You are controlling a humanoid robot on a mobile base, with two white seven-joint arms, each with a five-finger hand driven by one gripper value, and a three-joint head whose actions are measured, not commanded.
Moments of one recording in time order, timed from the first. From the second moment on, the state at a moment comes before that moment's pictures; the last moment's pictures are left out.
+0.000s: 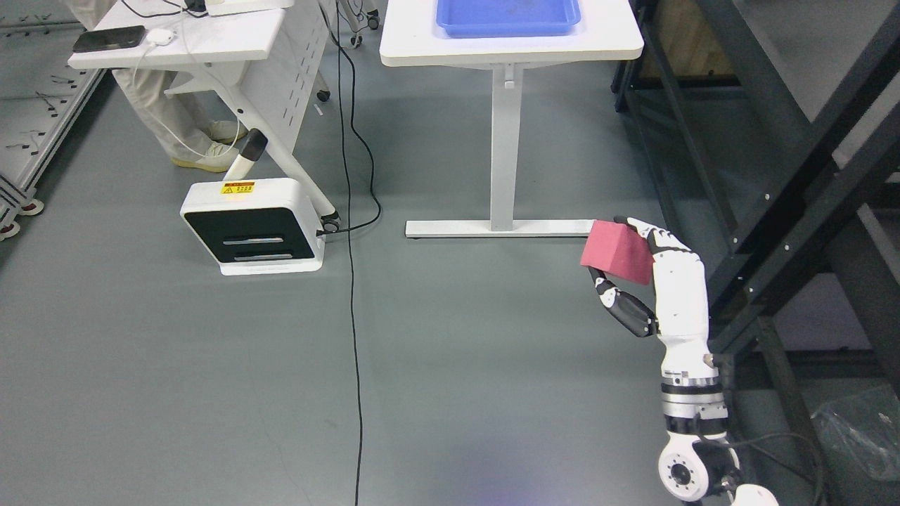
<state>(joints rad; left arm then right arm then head) 0.00 0.00 -0.13 0.00 0.13 -0.12 -0.17 0.12 0.00 0.13 -1.64 0.91 -0.31 -0.46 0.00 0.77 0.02</state>
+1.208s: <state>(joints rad) 0.00 0.00 -0.13 0.00 0.13 -0.12 -0.17 0.12 0.00 0.13 -1.64 0.91 -0.31 -0.46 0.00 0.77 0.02</state>
